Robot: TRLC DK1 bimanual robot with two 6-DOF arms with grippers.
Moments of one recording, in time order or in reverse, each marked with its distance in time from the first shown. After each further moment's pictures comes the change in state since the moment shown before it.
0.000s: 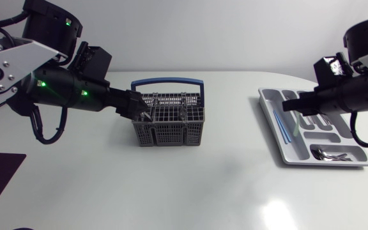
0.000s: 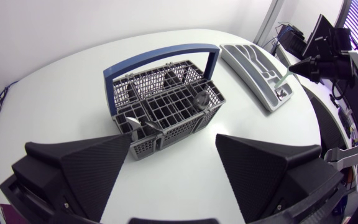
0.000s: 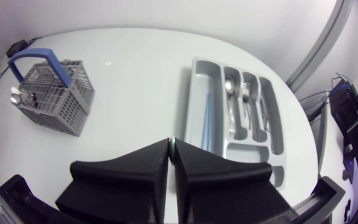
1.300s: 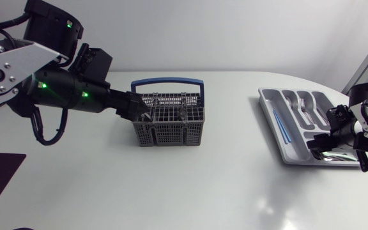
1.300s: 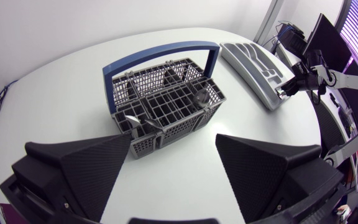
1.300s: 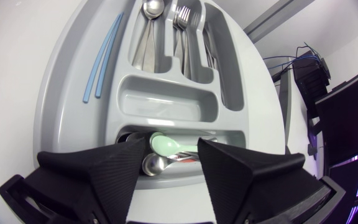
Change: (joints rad) left arm -0.003 0.000 -0.006 -0.002 0.000 0.000; right arm -0.360 0.344 -0.186 0.395 0.187 -0.325
